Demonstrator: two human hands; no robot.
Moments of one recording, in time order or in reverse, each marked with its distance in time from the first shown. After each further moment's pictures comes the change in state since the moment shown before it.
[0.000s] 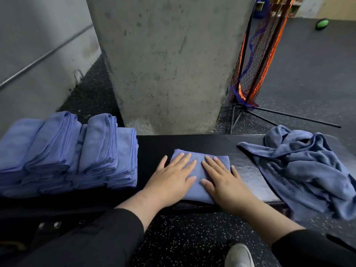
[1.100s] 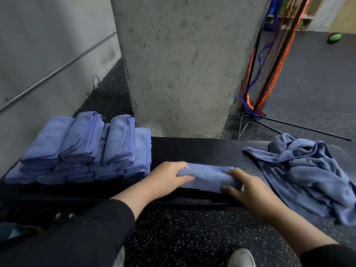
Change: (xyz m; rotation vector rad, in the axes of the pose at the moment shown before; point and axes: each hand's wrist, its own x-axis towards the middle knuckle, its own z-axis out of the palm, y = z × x) left_hand -0.046 -0.015 -0.039 -0.586 0.077 -0.101; right_hand -0.045 0.017 -0.038 0.212 0.109 0.008
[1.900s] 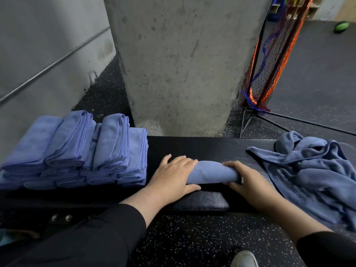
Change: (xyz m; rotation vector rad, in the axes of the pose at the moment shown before) left_hand 0.034 -0.008 0.030 0.608 0.062 0.116; right_hand 0.044 0.037 0.020 0.087 0.015 -0.076
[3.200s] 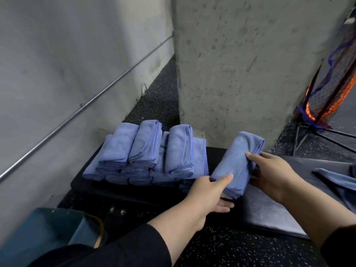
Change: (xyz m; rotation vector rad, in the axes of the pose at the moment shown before) left_hand -0.076 -0.006 -0.069 -1.578 -0.004 -0.756; right_hand 0.075 -0.165 0.011 1.139 0.054 0.527
